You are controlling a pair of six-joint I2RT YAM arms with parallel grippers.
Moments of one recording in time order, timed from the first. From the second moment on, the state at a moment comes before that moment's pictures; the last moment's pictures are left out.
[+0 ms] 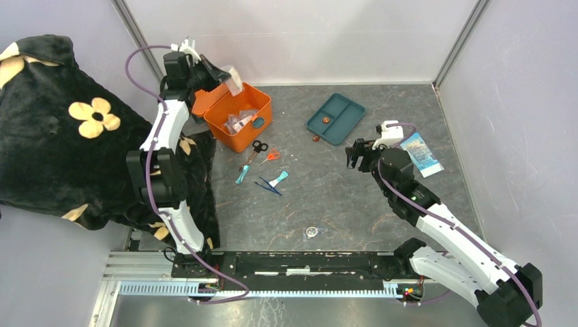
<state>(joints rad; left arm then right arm) 0.04 1.85 1.67 -0.09 0.50 -0.58 0.58 0.87 0.65 -0.04 0.34 0.29</state>
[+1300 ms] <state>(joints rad) -0.13 1.44 1.24 -0.30 0.26 -0.43 -0.08 1.14 0.71 -0.29 0.36 0.41</state>
